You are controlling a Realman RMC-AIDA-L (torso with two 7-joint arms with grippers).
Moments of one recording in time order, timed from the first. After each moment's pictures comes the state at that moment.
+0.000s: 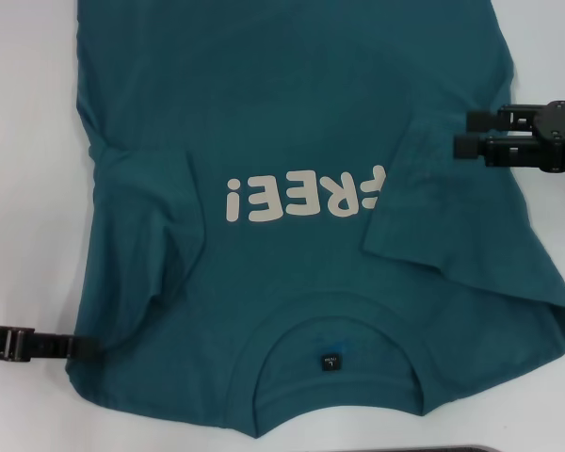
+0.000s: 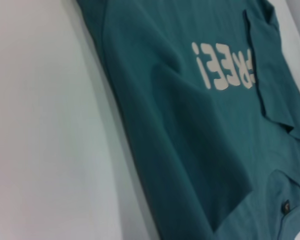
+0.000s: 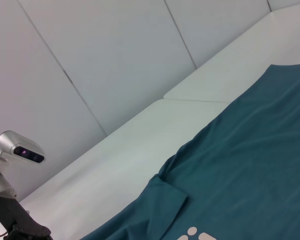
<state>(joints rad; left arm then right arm) -0.37 -2.01 -2.54 -0.74 -0.68 1.76 -2.07 0.51 1.98 2.62 0.69 -2.12 1.75 -1.49</state>
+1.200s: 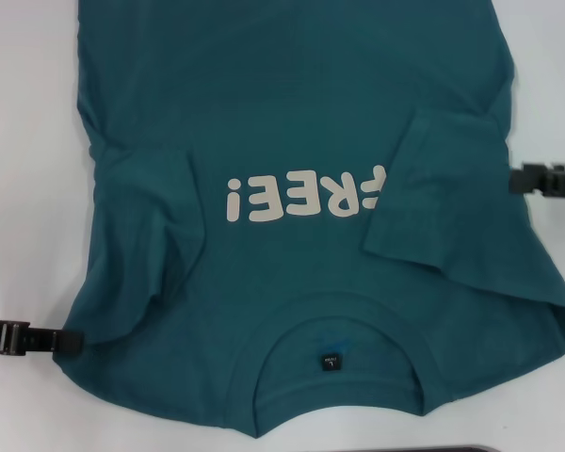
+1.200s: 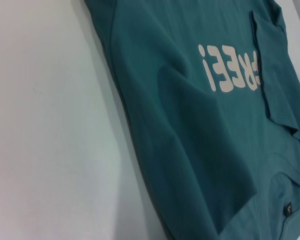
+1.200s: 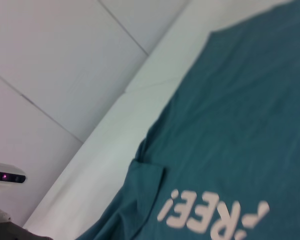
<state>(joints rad) -0.38 -2.00 -2.56 -0.74 -0.67 1.77 -2.08 0.37 1.96 2.62 0.76 -2.11 1.80 -1.21</state>
